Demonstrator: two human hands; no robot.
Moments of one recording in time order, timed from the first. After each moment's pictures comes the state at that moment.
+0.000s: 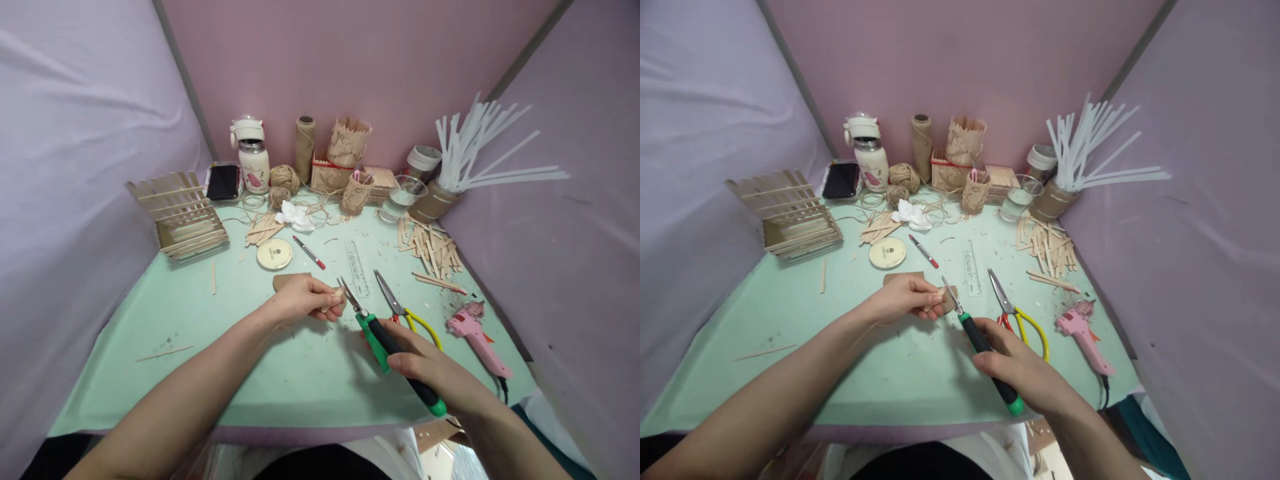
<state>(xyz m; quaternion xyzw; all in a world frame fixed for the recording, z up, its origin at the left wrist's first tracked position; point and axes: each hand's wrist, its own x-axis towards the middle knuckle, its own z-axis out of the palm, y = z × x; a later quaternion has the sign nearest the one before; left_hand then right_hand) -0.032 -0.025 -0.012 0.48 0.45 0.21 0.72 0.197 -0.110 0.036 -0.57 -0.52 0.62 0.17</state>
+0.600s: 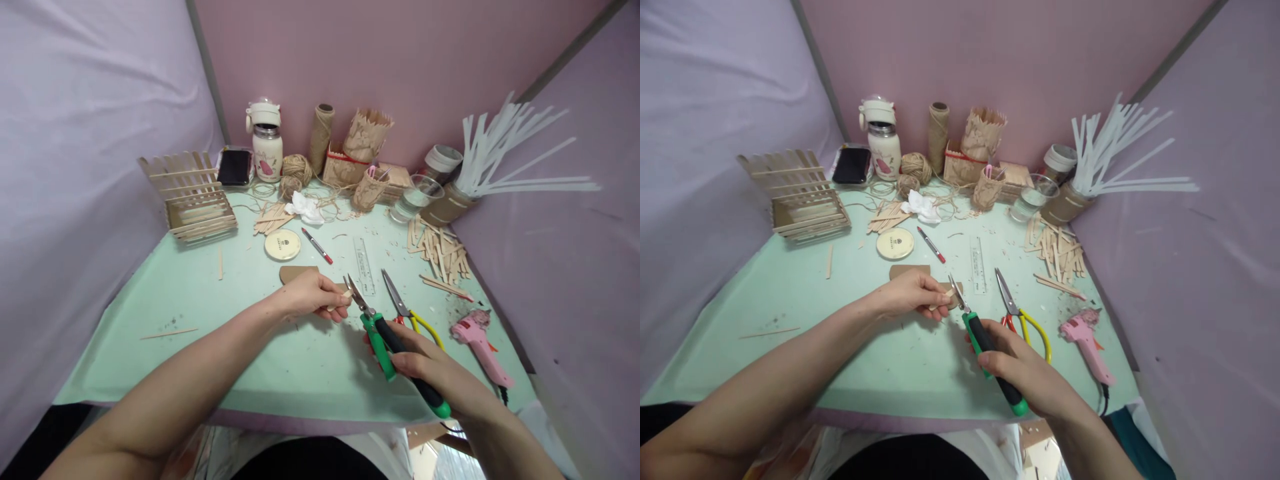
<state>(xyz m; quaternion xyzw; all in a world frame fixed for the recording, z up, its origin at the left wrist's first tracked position) -0.032 -0.026 -0.020 0.46 0.43 0.20 0.75 0.196 -0.108 0.032 -0.59 -0.49 0.62 0.15</state>
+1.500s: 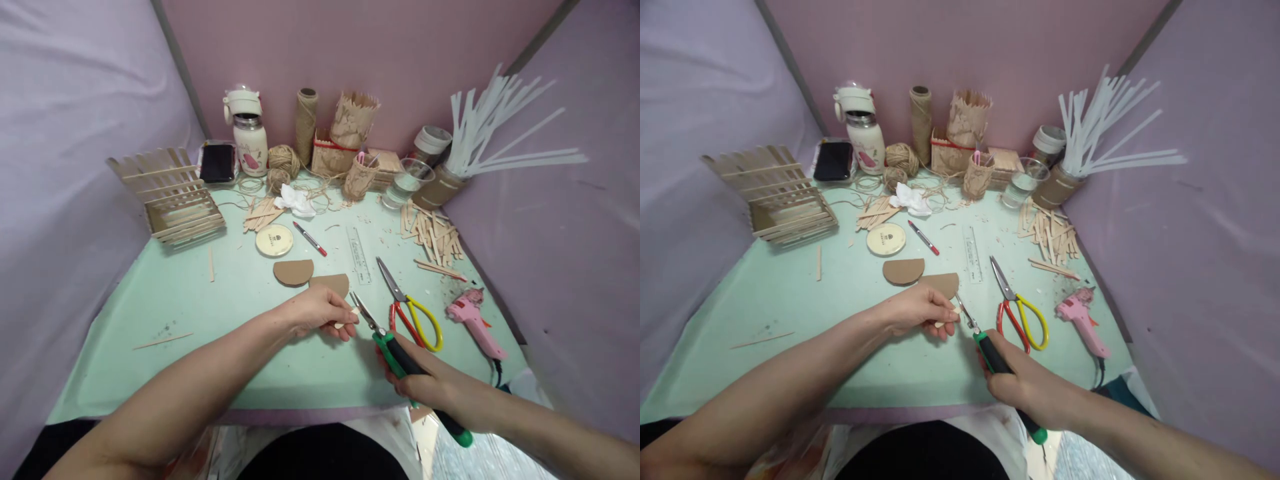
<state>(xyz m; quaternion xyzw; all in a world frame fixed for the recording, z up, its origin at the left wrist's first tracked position) -0.011 -0.046 -0.028 0.40 0.42 0.11 0.81 0.206 -0.127 0.031 -0.55 -0.51 0.66 0.04</state>
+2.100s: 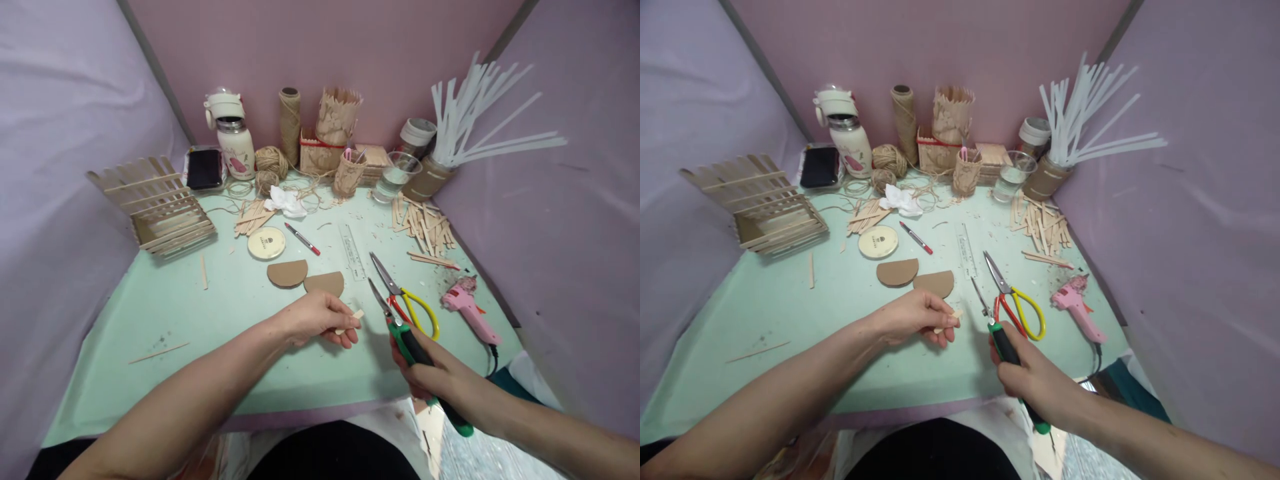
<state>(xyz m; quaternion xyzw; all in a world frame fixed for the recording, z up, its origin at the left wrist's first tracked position) -0.009 -0.055 -0.021 0.43 0.39 0.10 0.81 0.208 -0.145 0.024 -0.60 -0.45 0.65 0.14</state>
